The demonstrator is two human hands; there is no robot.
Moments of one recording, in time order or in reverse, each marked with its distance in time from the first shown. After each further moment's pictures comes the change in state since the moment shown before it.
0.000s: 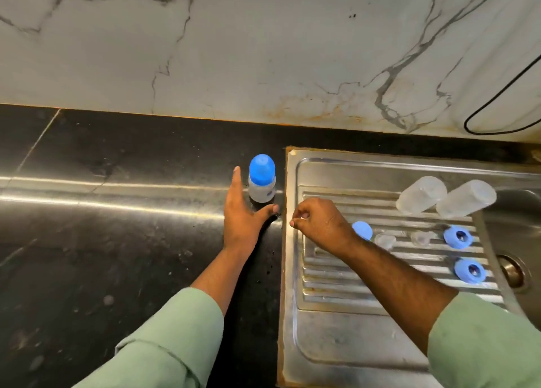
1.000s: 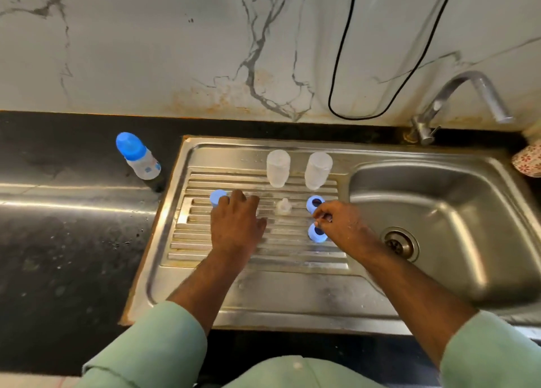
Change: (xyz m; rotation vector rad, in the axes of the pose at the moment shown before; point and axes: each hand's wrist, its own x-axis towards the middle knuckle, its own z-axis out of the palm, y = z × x) left_hand -0.174 0.147 0.201 1.065 -0.140 0.220; right_hand -0.159 0.256 -0.163 0.040 0.091 0.097
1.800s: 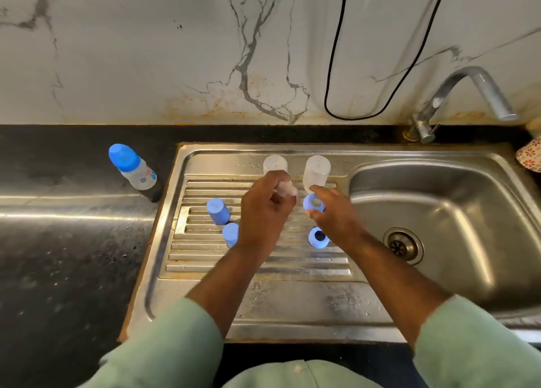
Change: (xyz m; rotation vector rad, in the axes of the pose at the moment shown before) left_hand 0.028 0.048 0.001 -0.839 0.255 0.056; right_hand 0.027 -0.002 0.004 0.036 0.097 -0.039
